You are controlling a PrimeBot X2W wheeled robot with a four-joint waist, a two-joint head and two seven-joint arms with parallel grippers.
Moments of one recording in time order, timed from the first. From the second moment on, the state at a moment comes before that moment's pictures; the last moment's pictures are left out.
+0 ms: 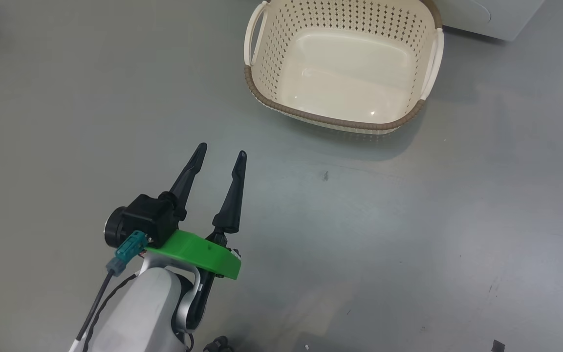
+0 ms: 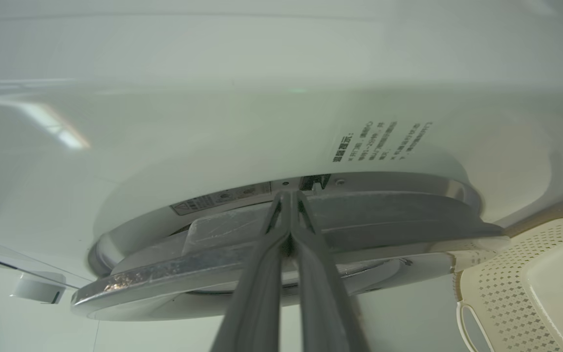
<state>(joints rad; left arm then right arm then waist) -0.35 0.03 -0.46 0.22 -0.50 0.01 -0.25 -1.22 -0.14 -0.29 0.58 1.24 -0.13 0.37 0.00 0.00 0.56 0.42</state>
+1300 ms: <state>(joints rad) -0.35 0.02 -0.50 0.20 -0.52 0.02 -0.25 -1.43 -0.18 -0.30 0.83 1.25 -0.13 0.51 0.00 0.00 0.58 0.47</state>
